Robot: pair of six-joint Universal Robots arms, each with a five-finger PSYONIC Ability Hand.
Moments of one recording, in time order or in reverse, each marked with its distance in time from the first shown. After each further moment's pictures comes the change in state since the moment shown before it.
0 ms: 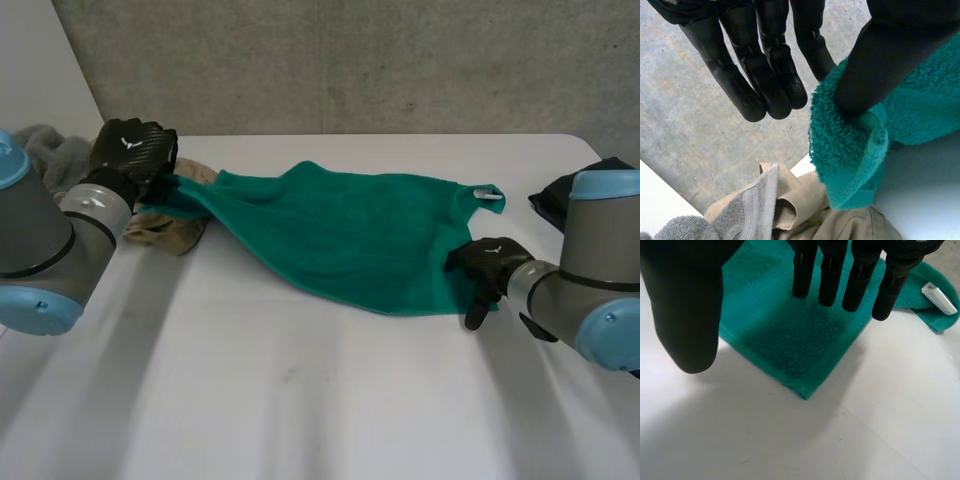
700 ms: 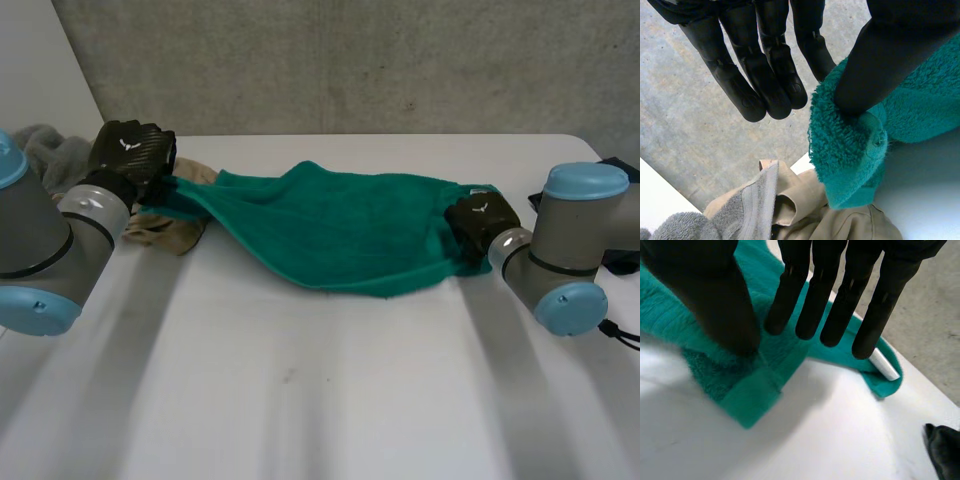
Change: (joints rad) left arm 0.005 0.000 -0.003 -0.005 0.004 -0.003; right arm 0.014 0.182 -0.256 -0.185 0.008 -0.069; left_hand 0.000 0.000 0.000 0.000 0.000; right_hand 0.598 0.640 0.603 0.600 0.584
